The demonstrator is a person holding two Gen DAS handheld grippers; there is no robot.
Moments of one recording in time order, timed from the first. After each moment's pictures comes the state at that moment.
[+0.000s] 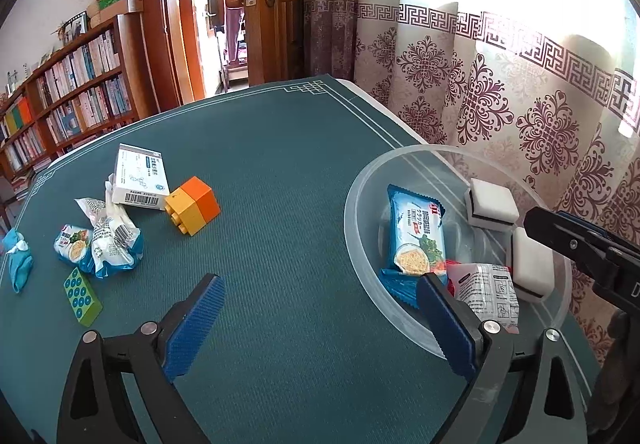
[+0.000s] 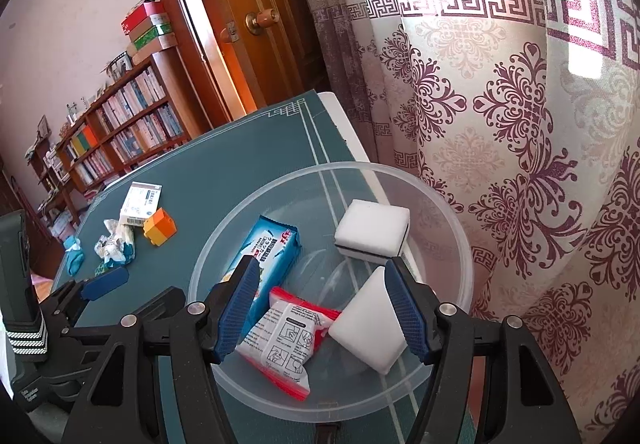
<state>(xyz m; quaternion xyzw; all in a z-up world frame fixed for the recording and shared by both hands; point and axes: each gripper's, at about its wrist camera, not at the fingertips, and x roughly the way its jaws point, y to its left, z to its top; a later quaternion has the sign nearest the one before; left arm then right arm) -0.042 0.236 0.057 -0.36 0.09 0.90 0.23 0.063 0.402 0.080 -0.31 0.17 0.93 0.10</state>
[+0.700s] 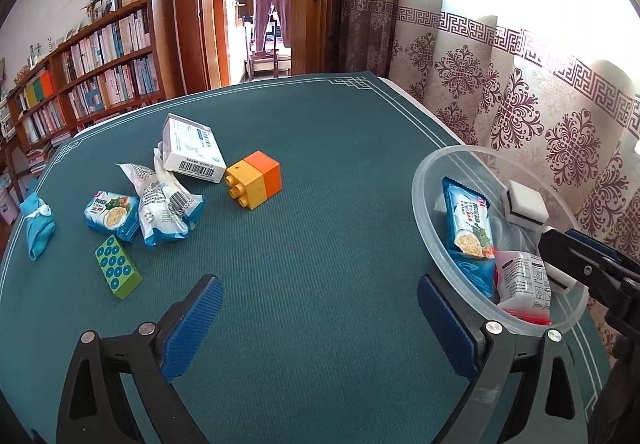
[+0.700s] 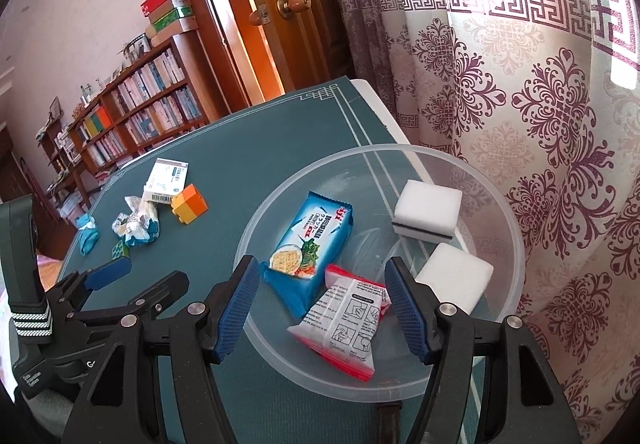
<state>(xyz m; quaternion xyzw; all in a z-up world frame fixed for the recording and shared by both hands) -0.048 0.186 0.053 -0.38 0.06 0.91 0.19 0.055 0.358 0.078 -0.33 0.15 0.93 0.07</state>
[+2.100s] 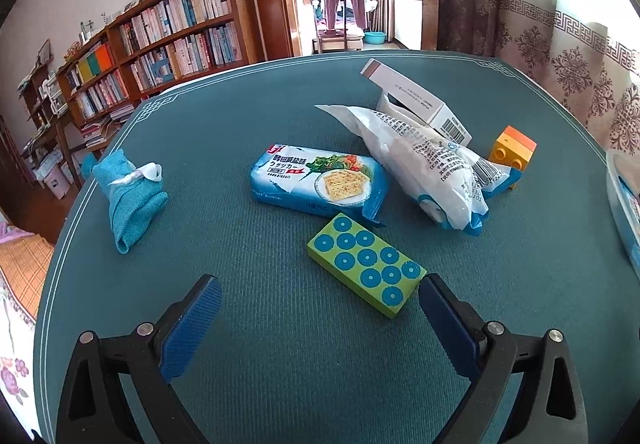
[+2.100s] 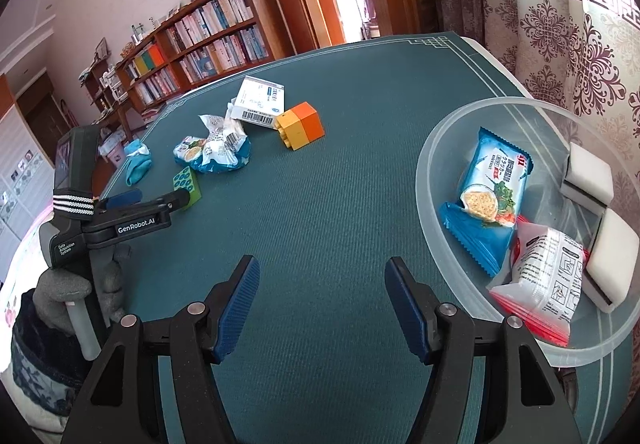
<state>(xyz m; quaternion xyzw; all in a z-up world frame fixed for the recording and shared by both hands) -0.120 0.044 0.018 -0.40 0.09 0.91 0.08 0.021 0.248 0.046 -0.40 0.12 0.91 -0.04</state>
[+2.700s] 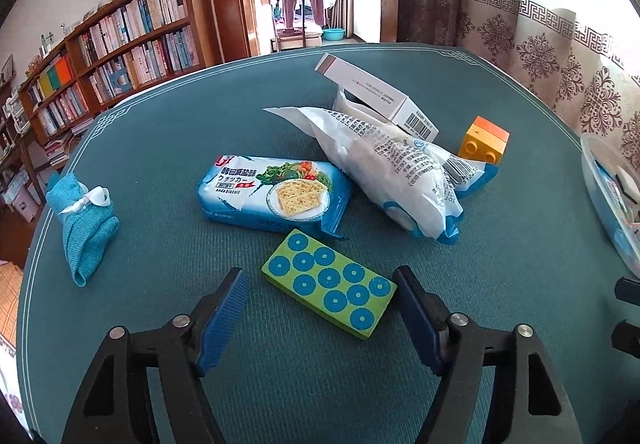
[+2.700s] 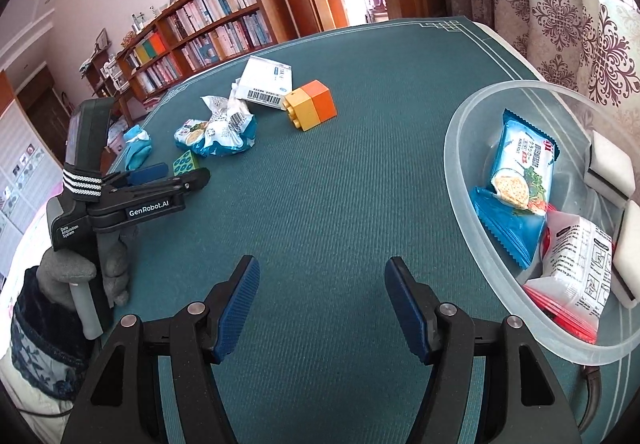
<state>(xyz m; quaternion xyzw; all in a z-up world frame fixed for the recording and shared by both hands) -0.133 0.044 0.014 -0.41 0.09 0.89 0.16 0.009 0.238 0.034 -0.42 0.12 0.90 -0.05</state>
